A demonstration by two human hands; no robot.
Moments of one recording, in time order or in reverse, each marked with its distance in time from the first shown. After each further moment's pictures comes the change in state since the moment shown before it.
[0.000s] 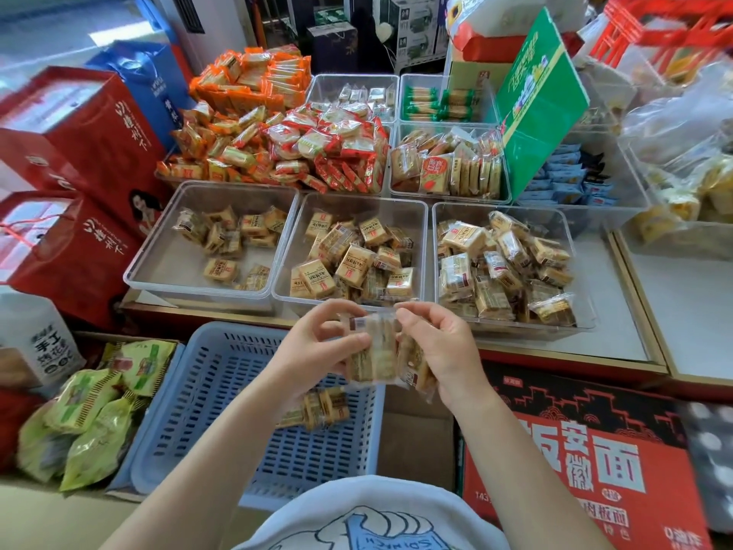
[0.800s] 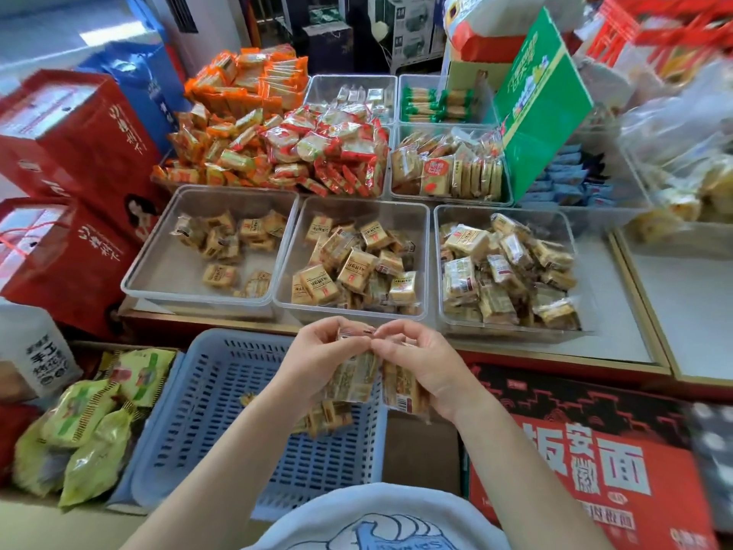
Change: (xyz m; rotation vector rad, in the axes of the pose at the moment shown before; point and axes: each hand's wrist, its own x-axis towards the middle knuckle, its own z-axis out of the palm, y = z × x) left_hand 0.018 -0.011 -0.006 -0.102 0.032 -0.002; right_hand 0.006 0.003 0.012 -0.010 -0.293 0.127
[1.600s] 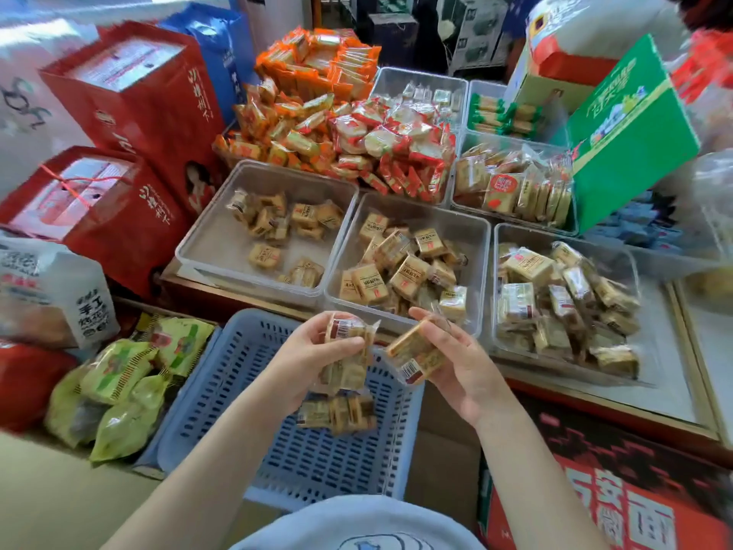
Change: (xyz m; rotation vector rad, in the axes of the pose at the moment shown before) left_hand 0.003 -0.025 -0.101 -0.215 -0.023 -0.057; right_hand 0.048 0.001 0.039 0.339 -0.050 0.095
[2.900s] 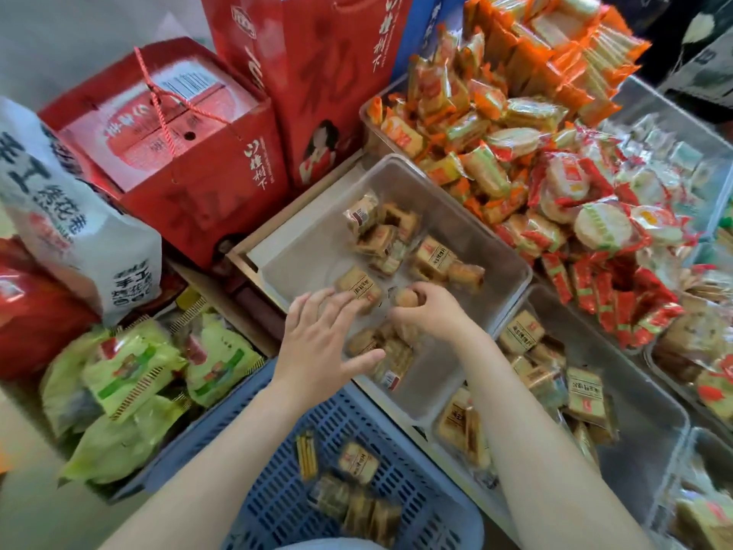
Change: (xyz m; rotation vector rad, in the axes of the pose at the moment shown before) left_hand 0.169 -0.011 -0.204 1.291 0.701 0.279; right_hand 0.385 0.008 0.168 -1.446 -0.209 0.186
